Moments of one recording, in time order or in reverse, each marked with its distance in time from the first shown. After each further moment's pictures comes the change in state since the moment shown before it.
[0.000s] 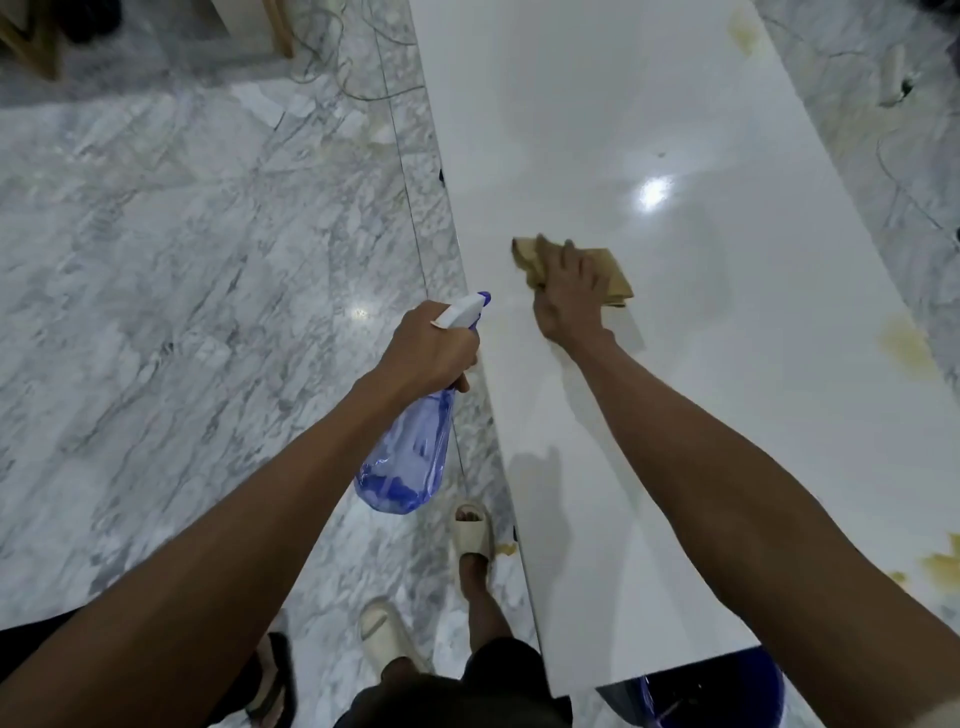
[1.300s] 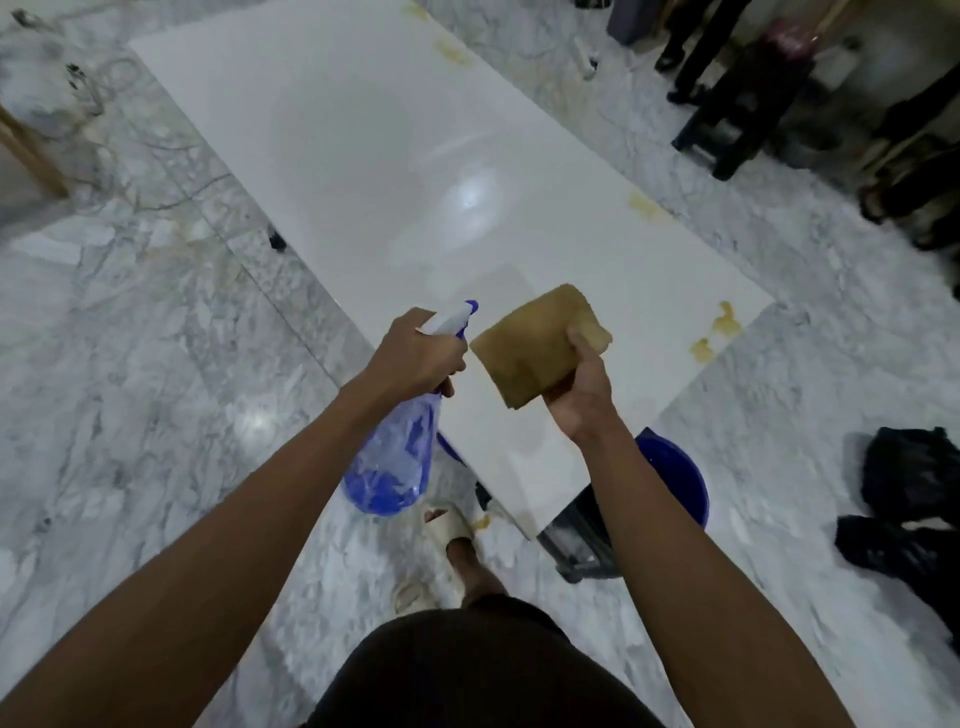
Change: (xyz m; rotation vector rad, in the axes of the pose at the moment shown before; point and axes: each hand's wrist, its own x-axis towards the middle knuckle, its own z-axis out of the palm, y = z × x) left_hand -0.140 -0.001 0.070 0.200 -0.356 0.314; right_hand -0.334 0.052 -0.062 2.047 0.417 0.703
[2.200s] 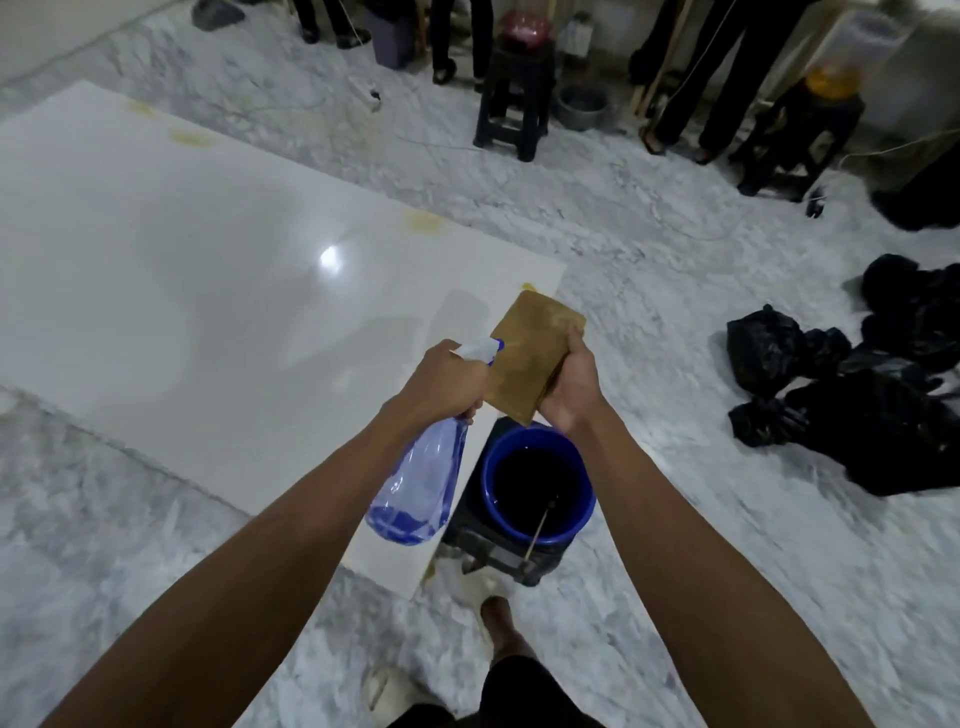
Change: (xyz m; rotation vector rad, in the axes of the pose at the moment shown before) left_hand 0.009 0.131 0.243 0.212 -0.424 0.074; right_hand -0.011 -0.139 -0.187 0.270 0.189 -0.088
